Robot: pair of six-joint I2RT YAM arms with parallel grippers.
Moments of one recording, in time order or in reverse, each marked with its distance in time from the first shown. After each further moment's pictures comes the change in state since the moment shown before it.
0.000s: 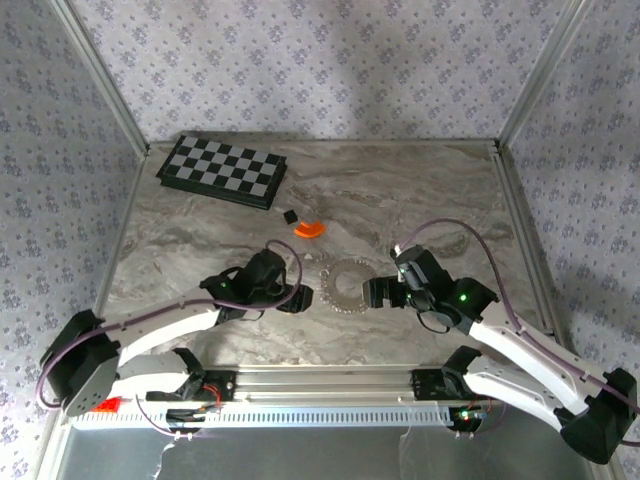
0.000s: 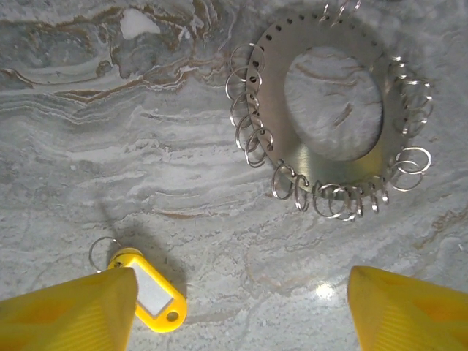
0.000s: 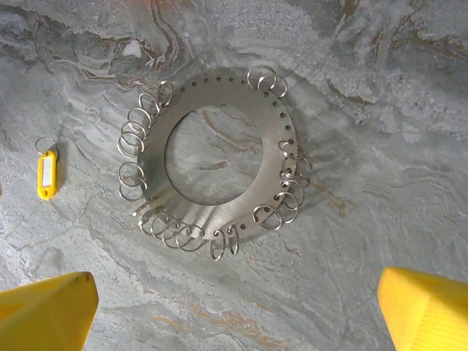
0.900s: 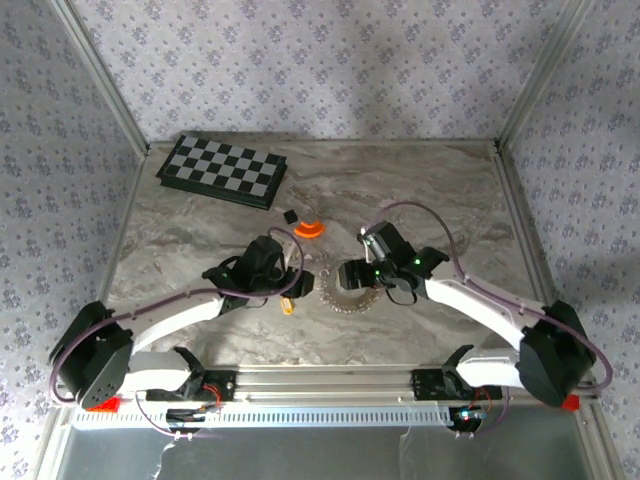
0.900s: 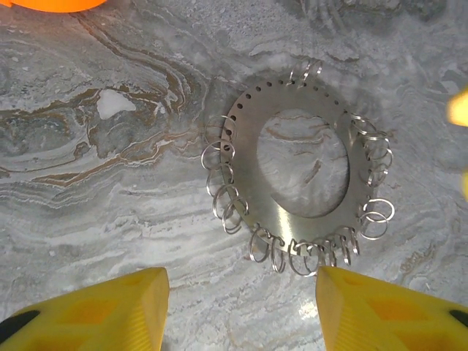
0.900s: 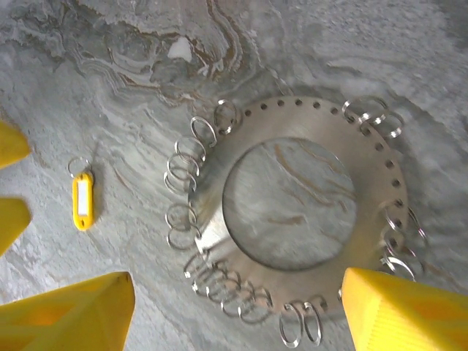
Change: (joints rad) left arm 0.087 0.024 0.018 0.127 0.105 0.053; right arm -0.043 0.443 0.153 0.216 -0.183 -0.037
